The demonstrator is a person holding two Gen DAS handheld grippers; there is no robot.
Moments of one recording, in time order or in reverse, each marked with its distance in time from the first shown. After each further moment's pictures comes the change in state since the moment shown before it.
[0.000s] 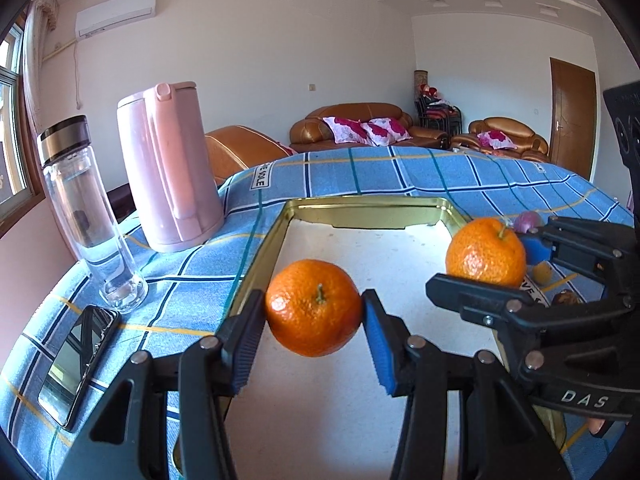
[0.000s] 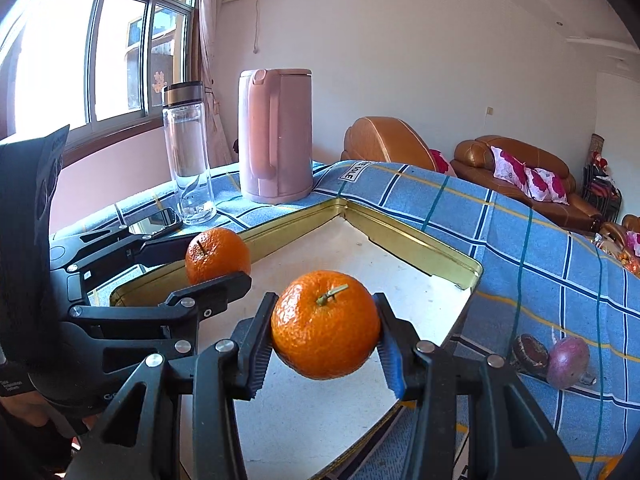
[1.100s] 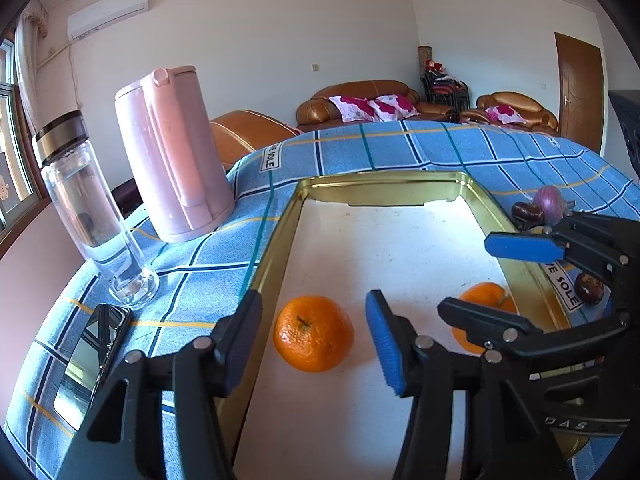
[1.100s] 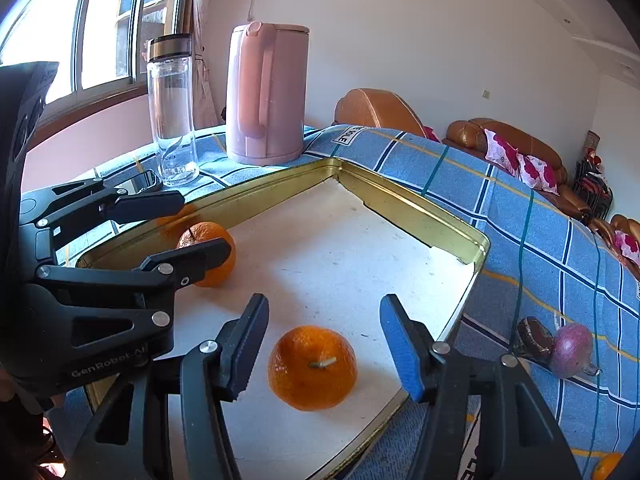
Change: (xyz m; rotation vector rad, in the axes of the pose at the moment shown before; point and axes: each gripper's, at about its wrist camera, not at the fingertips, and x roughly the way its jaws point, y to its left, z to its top) left arm 0.010 0.008 0.000 0.040 0.062 0.050; right arm 0.022 0.006 -0.009 -0.031 0.100 -0.061
